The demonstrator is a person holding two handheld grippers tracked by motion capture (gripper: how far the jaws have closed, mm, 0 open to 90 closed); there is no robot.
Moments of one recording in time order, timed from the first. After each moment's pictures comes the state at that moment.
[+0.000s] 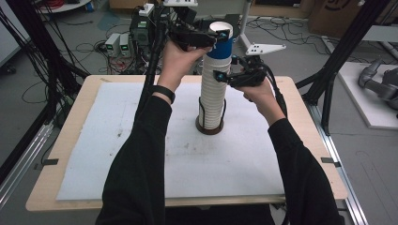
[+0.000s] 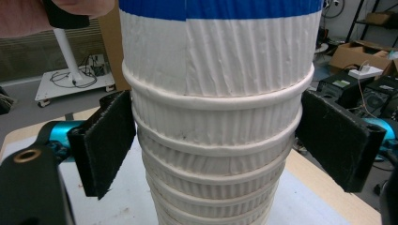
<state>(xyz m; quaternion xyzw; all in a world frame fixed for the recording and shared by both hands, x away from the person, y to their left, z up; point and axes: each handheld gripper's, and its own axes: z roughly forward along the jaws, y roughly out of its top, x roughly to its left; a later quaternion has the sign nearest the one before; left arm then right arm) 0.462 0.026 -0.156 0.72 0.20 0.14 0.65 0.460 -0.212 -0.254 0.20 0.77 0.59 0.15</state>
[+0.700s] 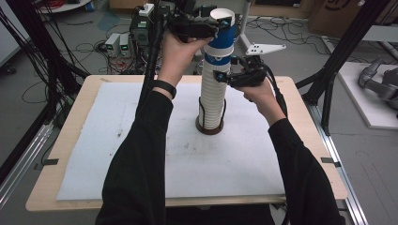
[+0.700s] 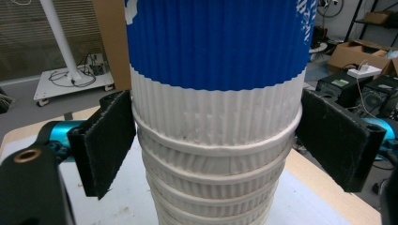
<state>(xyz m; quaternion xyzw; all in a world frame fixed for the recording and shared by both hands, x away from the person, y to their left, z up) 0.450 0.027 -0.128 0.69 0.18 0.19 0.67 0.460 -0.212 -0.254 0.20 0.77 0.59 0.15</state>
